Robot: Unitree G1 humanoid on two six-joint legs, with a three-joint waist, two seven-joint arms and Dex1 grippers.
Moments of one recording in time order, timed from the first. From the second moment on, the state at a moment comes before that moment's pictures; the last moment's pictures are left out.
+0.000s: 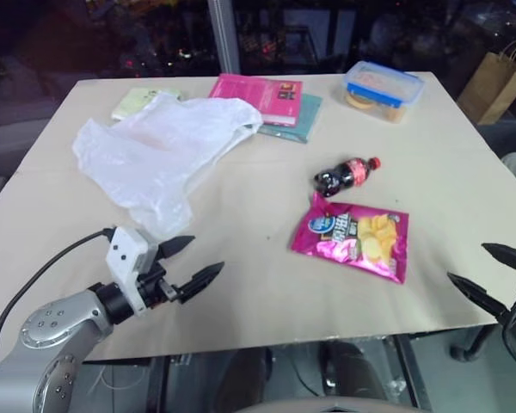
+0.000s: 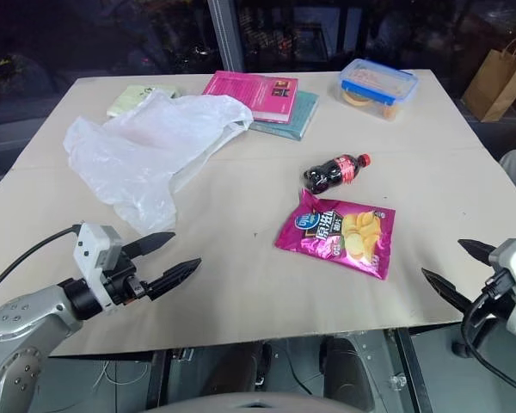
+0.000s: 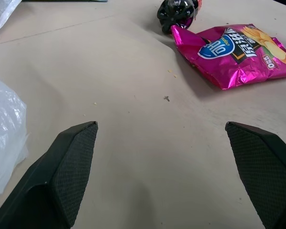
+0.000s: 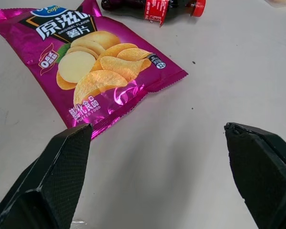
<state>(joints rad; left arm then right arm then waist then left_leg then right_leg) 0.28 0.63 0.43 -0.65 -0.61 0.64 -0.78 0.47 -0.68 -0.70 -0.62 0.52 0.52 0.89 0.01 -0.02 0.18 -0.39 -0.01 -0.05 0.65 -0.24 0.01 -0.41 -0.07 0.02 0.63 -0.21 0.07</state>
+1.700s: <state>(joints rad) -0.80 0.60 -0.27 0.25 0.28 0.69 -0.17 -0.01 -0.64 -0.08 -0.79 0.46 0.54 0.52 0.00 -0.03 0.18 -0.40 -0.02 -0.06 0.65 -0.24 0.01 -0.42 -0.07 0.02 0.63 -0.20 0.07</state>
